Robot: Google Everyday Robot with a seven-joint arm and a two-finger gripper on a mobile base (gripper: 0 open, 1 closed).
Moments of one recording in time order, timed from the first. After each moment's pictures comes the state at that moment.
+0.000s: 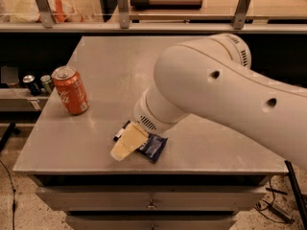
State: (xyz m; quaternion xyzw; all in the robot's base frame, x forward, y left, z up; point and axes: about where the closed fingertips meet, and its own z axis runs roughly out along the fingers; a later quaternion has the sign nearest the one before) arm 0.458 0.017 0.843 -0.45 0.85 0.08 0.26
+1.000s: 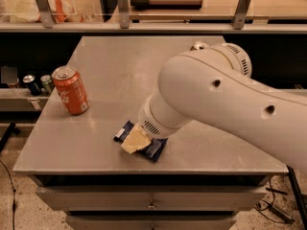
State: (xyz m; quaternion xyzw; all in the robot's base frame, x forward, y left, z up) arm 0.457 0.007 0.825 -0.45 0.85 0.08 0.25
